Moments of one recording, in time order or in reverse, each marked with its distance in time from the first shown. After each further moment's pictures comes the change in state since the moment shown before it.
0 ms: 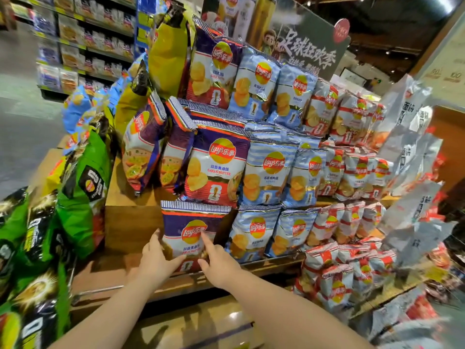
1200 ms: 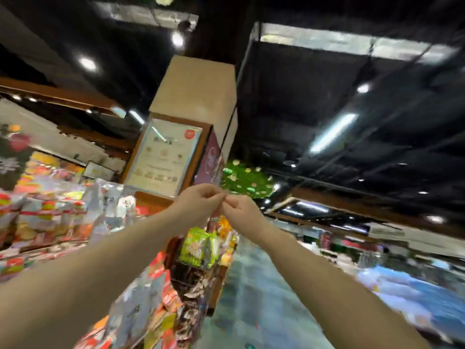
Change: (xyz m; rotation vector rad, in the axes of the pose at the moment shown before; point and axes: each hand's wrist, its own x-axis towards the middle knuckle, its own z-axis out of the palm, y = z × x) left_hand -0.465 0.495 0.083 -0.546 -0.821 1.235; right_hand -0.558 0.065 -0.381 -0.083 1.183 0.201
